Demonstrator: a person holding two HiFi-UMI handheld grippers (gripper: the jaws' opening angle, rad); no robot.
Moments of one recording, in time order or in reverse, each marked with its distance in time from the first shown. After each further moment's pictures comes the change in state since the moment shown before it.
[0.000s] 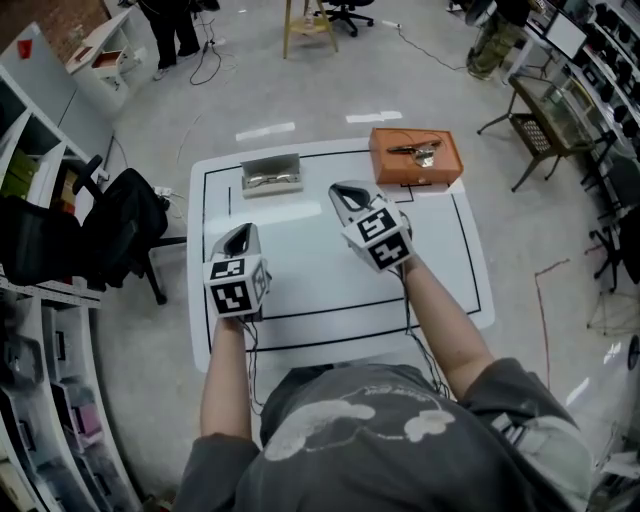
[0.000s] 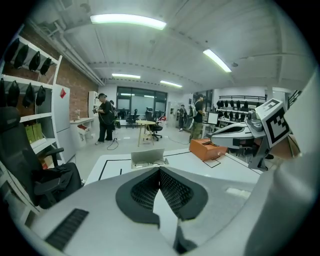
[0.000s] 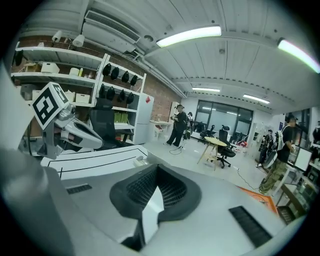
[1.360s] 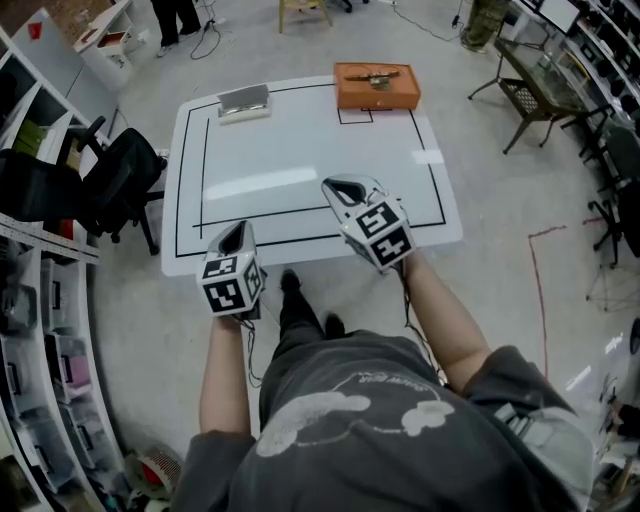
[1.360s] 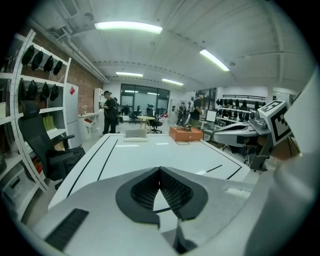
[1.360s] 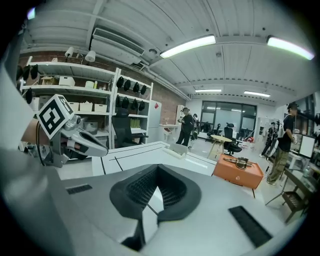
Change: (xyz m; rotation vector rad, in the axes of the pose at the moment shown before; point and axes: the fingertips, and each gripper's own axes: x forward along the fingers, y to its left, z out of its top) left arm -0.167 -0.142 -0.122 -0.036 0.027 0.036; right arm -0.212 0.100 -0.083 0.045 -0.056 0.094
